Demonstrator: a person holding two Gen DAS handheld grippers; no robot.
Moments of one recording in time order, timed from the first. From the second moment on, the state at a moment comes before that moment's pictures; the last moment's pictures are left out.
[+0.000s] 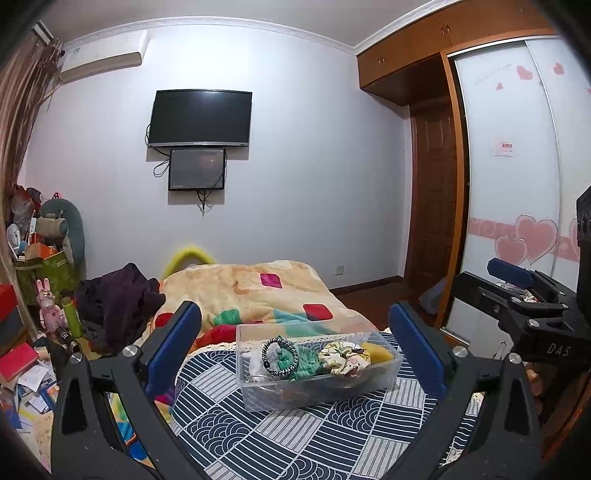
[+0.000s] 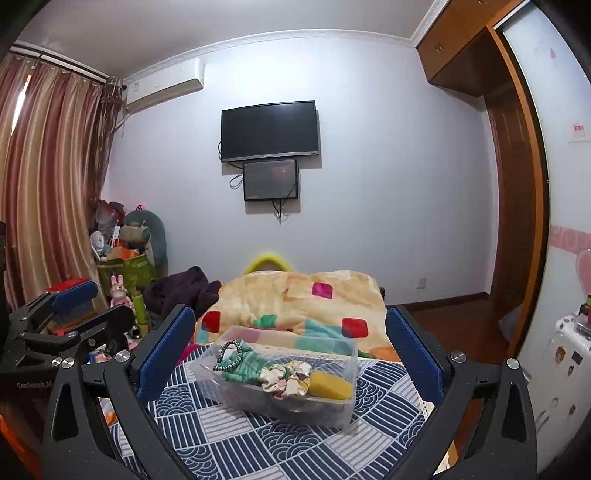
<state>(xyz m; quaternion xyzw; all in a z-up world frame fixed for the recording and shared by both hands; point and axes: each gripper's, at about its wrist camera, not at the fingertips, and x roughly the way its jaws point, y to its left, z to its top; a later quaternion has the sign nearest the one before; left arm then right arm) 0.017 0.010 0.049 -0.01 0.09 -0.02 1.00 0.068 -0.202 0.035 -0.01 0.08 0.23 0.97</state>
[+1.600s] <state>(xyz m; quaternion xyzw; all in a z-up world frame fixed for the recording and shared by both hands) 0.017 0.007 0.046 -0.01 0.10 -0.03 0.99 0.067 -0.203 0.034 -0.01 0.08 0.23 0.97</state>
